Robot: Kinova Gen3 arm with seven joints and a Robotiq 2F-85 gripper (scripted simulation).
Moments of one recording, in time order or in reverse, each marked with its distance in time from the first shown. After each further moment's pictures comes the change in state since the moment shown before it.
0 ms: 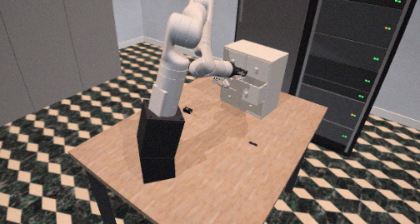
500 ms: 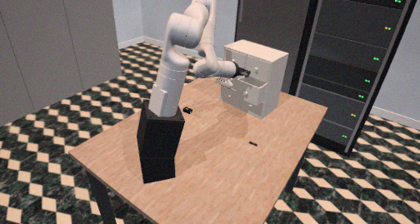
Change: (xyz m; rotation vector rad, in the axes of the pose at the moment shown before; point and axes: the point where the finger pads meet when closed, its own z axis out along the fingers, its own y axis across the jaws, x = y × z) arm -0.002 -0.012 0.008 -0.002 0.000 0.000
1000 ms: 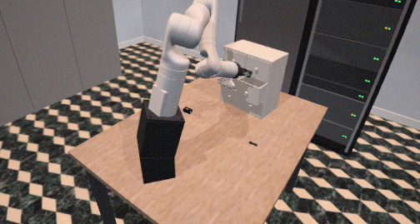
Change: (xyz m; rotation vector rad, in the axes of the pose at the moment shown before) arm -0.001 -0.007 0.005 -0.002 0.000 0.000
